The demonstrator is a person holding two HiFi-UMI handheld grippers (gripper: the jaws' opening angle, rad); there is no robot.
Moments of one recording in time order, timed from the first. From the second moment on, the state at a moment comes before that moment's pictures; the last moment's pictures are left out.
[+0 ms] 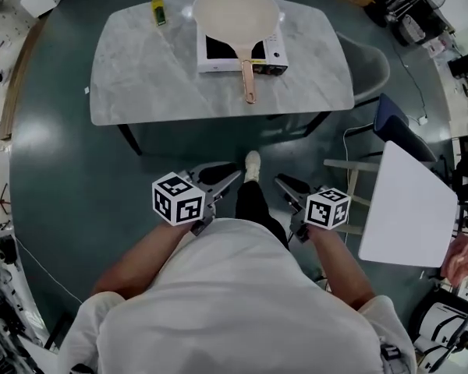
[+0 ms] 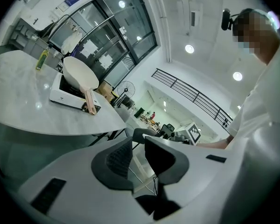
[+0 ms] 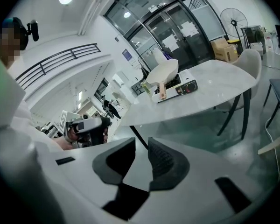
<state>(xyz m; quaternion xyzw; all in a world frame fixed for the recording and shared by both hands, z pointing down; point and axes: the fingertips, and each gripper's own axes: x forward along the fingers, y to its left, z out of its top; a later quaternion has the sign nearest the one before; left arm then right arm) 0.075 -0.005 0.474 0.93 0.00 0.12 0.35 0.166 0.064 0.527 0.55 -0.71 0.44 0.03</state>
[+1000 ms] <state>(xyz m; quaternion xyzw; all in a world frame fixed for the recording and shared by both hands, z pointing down) 0.204 -0.204 0.548 0.87 -0.17 0.10 0.46 0.294 -0.281 0.563 0.32 -0.76 0.56 -0.06</state>
